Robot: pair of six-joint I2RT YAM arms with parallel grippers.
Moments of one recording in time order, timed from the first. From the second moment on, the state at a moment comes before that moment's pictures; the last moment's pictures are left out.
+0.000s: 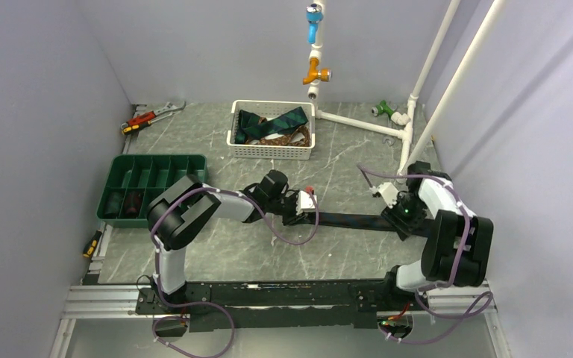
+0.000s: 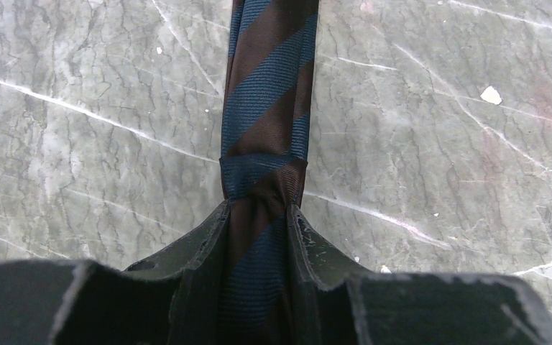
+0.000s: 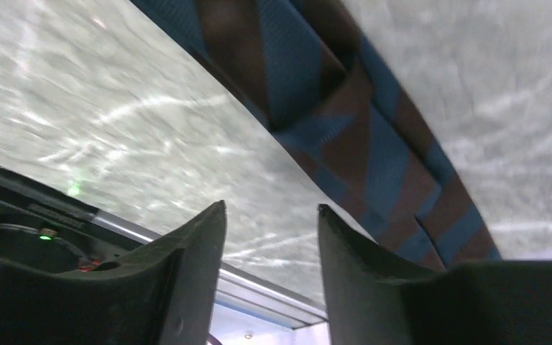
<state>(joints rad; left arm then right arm) -0.80 1.93 0.91 0.39 0.64 0.51 -0.19 1.46 0.87 -1.00 -0.07 -0.94</state>
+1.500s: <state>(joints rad) -0.77 1.88 0.87 0.38 0.62 0.49 0.09 1.58 1.13 -0.94 -0.51 -0.56</state>
